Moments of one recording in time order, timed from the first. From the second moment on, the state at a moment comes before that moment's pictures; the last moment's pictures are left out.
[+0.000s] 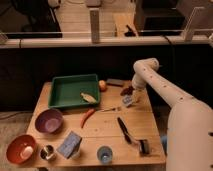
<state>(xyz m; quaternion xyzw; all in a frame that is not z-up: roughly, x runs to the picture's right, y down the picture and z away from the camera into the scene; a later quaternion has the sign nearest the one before) 0.199 0.018 0.942 -0.27 -0.02 0.08 0.96</state>
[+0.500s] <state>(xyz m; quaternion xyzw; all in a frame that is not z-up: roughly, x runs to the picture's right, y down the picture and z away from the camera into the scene) 0.181 -0.001 0.946 -0.24 -0.04 0.08 0.97</state>
